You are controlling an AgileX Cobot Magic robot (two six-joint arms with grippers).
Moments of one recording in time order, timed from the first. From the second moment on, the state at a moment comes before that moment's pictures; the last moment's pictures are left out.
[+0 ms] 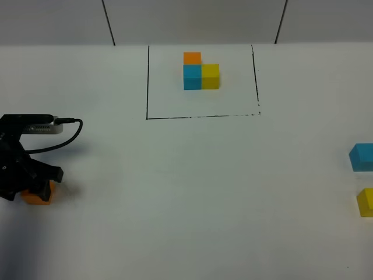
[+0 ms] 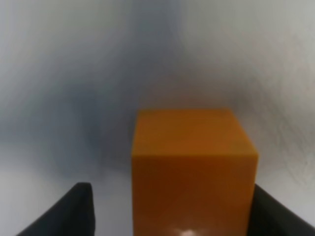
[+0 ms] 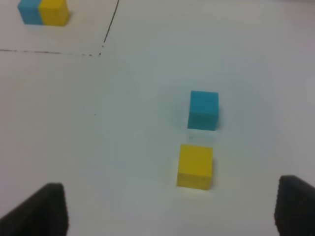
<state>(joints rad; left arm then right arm) -0.01 1.76 -0.84 0.02 0.64 0.00 0.10 -0.01 -0.50 -0.01 1.07 0.04</state>
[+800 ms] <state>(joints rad) -0.11 1.76 -0.98 0.03 0.79 0.14 0.10 -0.01 -0.50 -0.01 1.07 0.04</state>
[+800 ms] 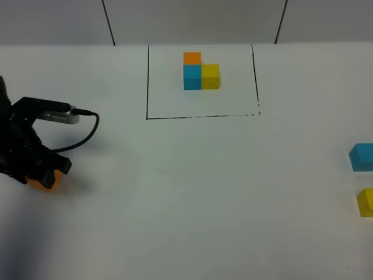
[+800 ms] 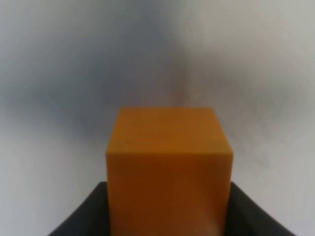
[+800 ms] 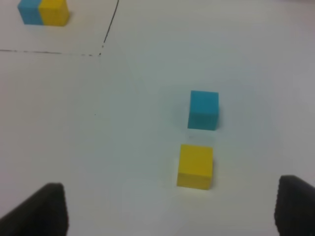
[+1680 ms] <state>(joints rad) -0.55 2.09 -1.62 0.14 1.04 0.60 0.10 -0.01 -0.50 -0.01 1.07 0.04</state>
